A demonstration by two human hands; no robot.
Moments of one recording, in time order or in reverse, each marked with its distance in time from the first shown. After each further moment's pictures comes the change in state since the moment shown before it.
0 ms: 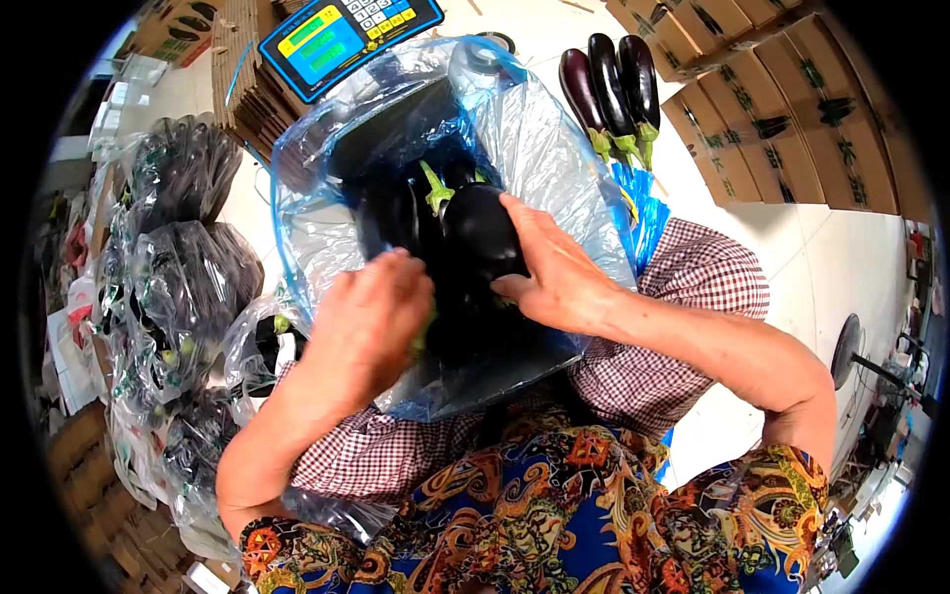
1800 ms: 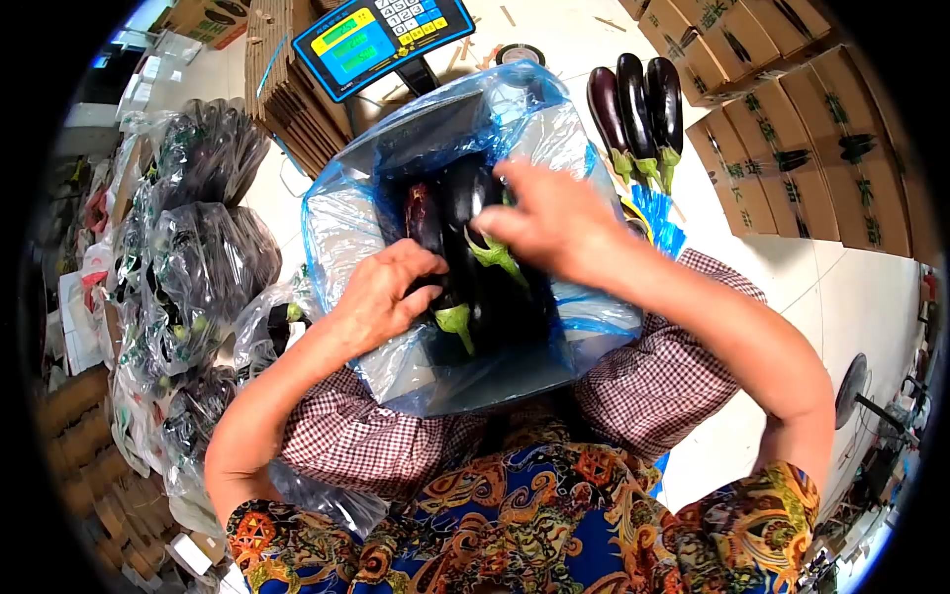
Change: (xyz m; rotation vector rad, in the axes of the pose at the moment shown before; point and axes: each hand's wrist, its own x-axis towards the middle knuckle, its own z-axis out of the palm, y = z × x) left_hand 0.014 -0.040 0.038 -0.586 -0.026 -0.256; right_hand 0.051 -0.020 -0.040 -0.174 0.097 -0.111
